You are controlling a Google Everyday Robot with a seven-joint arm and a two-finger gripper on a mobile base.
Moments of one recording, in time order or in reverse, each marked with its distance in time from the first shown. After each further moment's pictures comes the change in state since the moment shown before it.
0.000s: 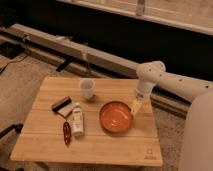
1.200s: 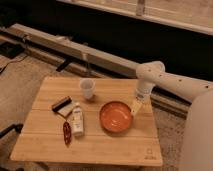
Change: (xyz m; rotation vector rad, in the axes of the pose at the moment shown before) arm -0.007 0.009 -0.005 0.018 -0.013 -0.044
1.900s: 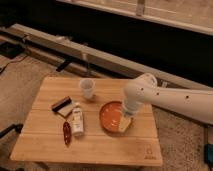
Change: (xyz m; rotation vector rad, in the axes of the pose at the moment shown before) arm -0.036 0.148 -0.025 0.053 -0.093 -0.191
